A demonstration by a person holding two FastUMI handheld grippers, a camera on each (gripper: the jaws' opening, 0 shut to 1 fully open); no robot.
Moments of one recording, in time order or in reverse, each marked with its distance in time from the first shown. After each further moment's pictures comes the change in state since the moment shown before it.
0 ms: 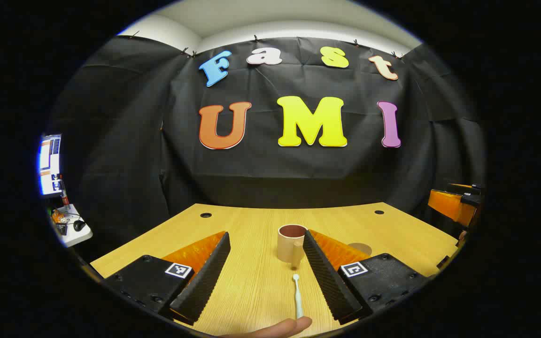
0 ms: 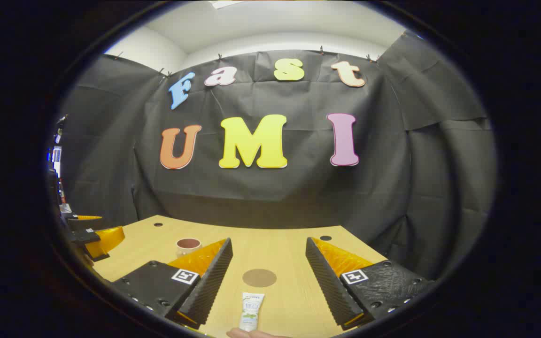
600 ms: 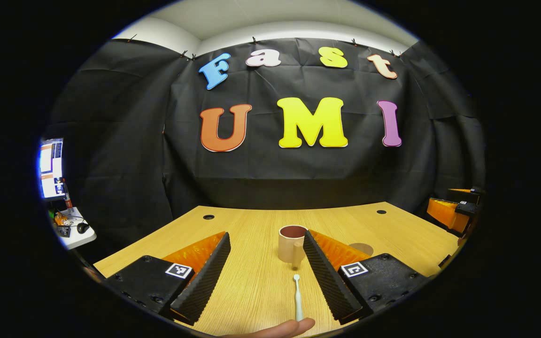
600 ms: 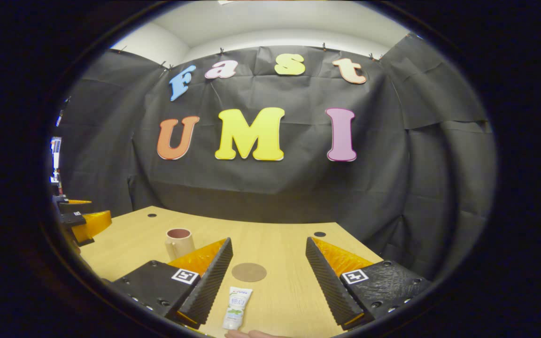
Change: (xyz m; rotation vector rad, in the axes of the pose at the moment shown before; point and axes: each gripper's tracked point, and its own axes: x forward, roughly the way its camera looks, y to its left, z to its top) left arm -0.001 -0.002 -0.004 0.012 0.005 0.020; right arm 0.012 -0.025 -0.022 -0.029 0.036 -0.028
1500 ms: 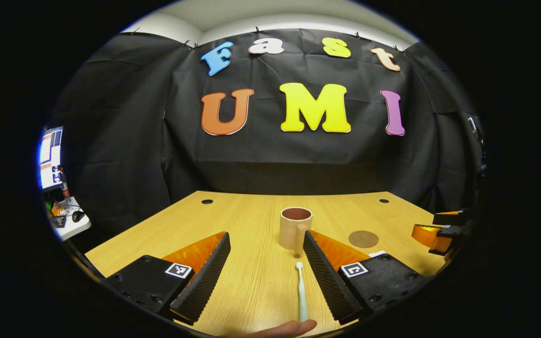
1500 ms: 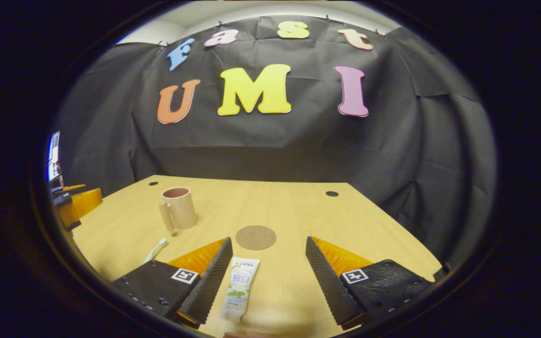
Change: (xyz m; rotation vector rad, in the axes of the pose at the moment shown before) left arm 0.012 -0.007 -0.054 -0.030 0.097 -0.018; right arm 0.022 0.019 -0.090 0.002 0.227 0.041
